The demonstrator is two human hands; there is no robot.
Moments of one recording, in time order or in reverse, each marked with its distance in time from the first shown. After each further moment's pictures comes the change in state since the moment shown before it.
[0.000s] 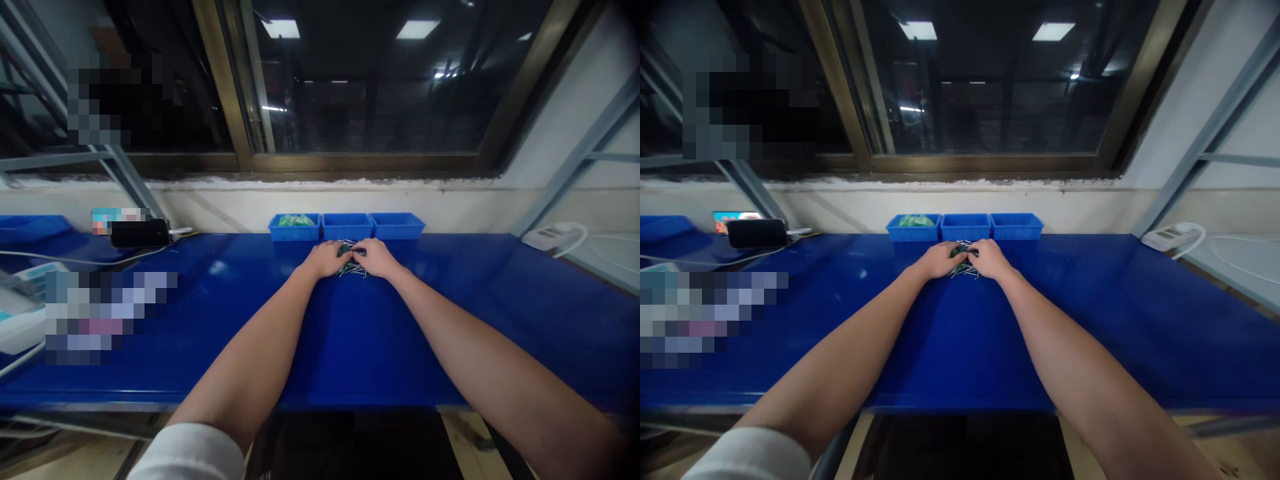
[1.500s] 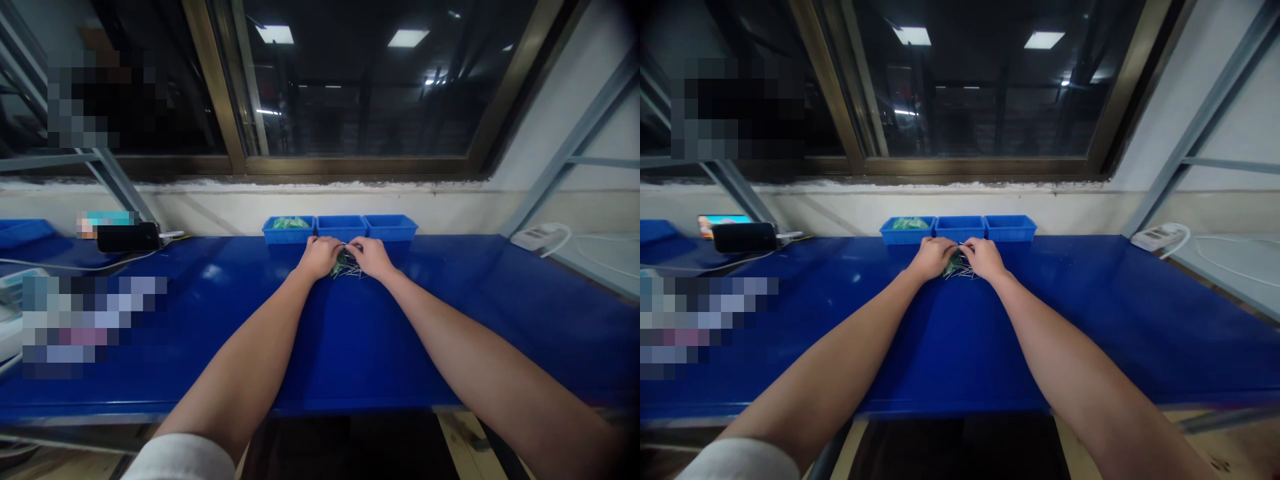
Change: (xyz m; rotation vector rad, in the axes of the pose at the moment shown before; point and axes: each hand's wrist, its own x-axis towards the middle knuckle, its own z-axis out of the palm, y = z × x) left_hand -0.002 0.004 -0.007 0.042 0.221 0.123; right_hand -0.002 -0.005 -0.002 0.236 0.223 0.007
